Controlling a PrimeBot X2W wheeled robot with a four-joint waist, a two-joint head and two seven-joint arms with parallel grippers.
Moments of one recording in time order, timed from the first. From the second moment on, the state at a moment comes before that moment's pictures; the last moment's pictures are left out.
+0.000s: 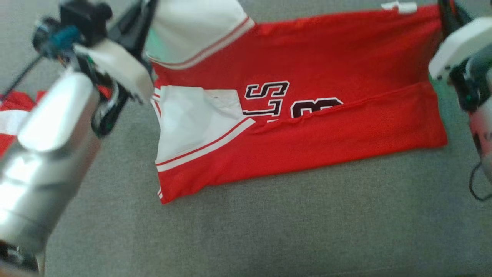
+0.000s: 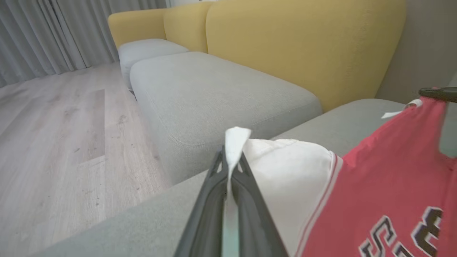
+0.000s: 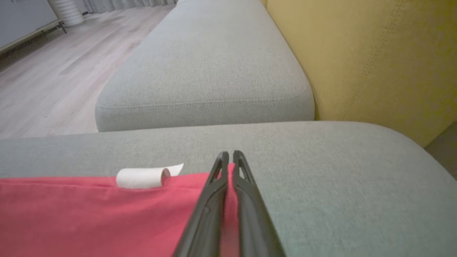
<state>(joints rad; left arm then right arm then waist) -1.02 0.40 -0.80 0.59 -0.69 -0.11 -0.05 -1.00 -0.36 0.40 1.00 0.54 0.12 -0.02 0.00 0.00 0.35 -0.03</state>
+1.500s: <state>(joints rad) -0.60 0.69 -1.07 0.09 -0.77 -0.07 0.37 -0.68 -0.63 0.76 0.73 0.93 0.12 0.47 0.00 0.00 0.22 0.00</state>
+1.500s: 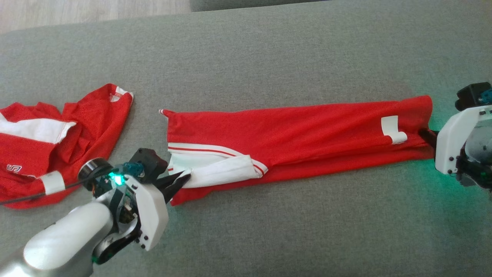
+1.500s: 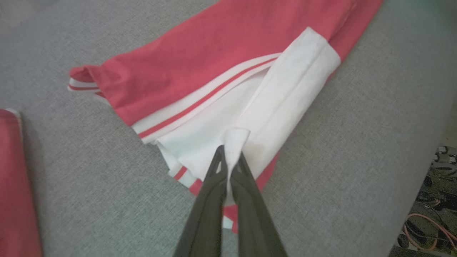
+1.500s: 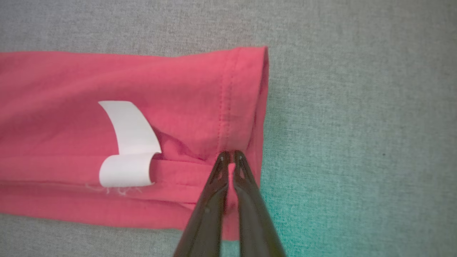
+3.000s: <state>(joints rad) -0.05 0.10 -0.23 0.18 -0.42 0.00 -0.25 -0.20 -0.06 0.03 0.43 0.25 0.12 -0.25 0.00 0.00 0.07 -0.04</state>
